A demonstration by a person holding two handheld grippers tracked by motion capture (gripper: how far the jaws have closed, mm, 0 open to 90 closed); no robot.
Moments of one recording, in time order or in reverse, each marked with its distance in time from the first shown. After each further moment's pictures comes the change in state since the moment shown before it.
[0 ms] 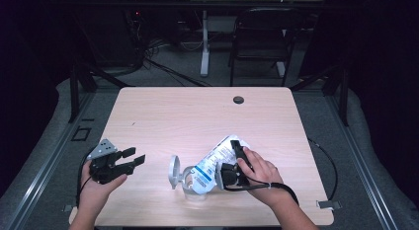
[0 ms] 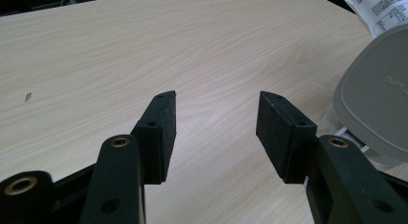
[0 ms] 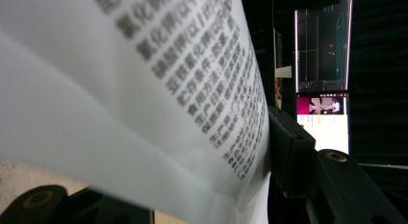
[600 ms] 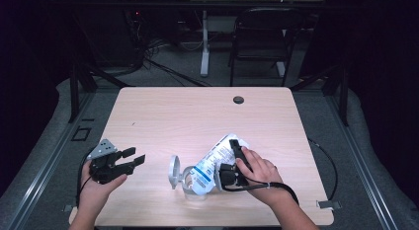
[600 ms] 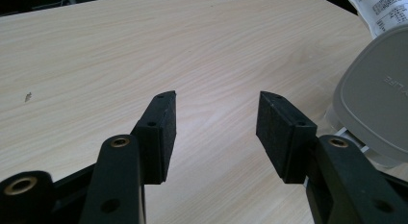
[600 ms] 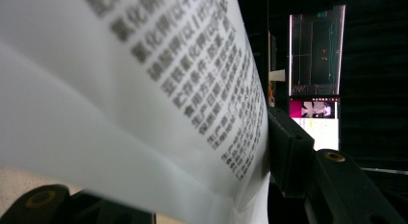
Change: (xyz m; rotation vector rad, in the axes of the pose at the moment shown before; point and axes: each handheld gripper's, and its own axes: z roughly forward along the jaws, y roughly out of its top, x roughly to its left) left arm 0.000 0.000 0.000 -0.001 0.000 0.002; right arm -0.001 0.003 0.000 -0.011 -0.022 -0.027
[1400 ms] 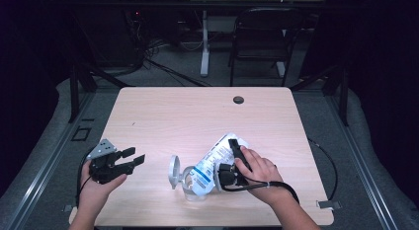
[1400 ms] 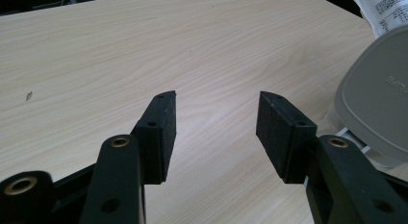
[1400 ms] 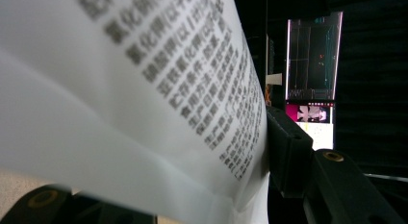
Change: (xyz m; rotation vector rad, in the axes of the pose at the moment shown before) left arm 0.001 0.000 0.000 -0.001 0.002 -0.004; right arm -0.003 0.002 -0.001 -0.008 -0.004 -0.029
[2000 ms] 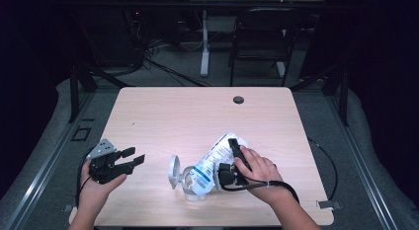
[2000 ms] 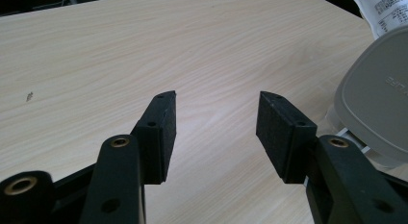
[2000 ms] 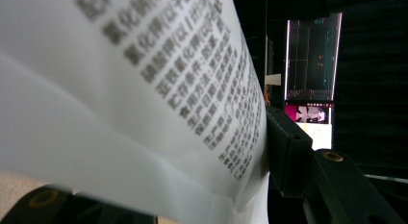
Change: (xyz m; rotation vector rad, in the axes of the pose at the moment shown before) left arm 0.000 0.000 0.000 -0.002 0.003 -0.002; right arm -0.001 0.001 0.000 0.005 -0.003 -0.006
